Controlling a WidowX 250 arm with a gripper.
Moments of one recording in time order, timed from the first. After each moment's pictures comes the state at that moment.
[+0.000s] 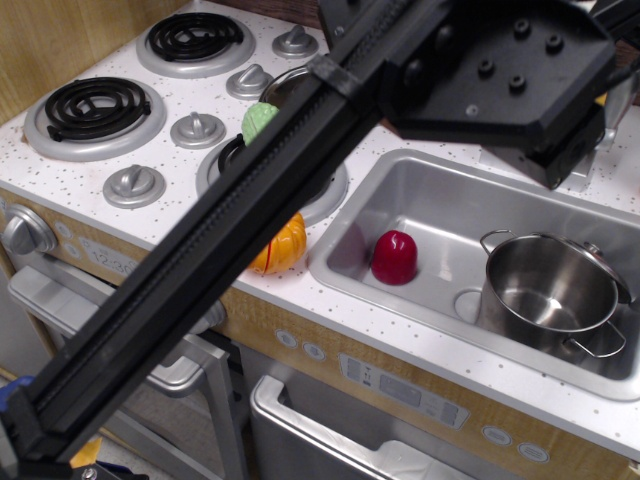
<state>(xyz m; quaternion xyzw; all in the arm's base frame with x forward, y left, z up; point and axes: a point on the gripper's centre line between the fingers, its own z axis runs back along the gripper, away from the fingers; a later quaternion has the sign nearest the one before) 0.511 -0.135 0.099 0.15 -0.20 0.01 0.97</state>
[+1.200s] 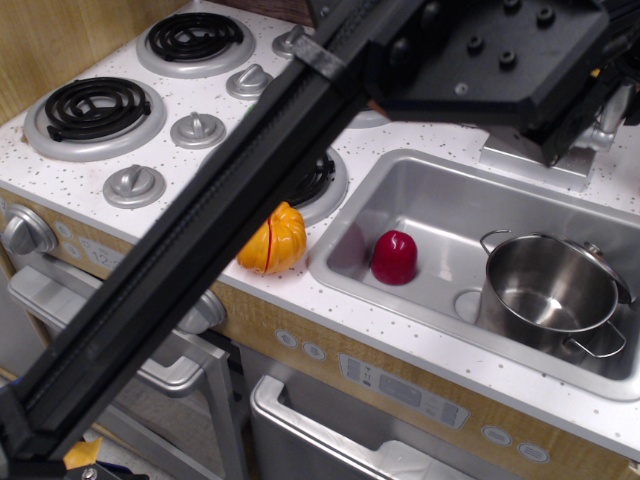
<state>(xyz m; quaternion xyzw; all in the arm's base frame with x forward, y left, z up) 0.493 -0.148 0.076 0.13 -0.17 0.04 0.98</state>
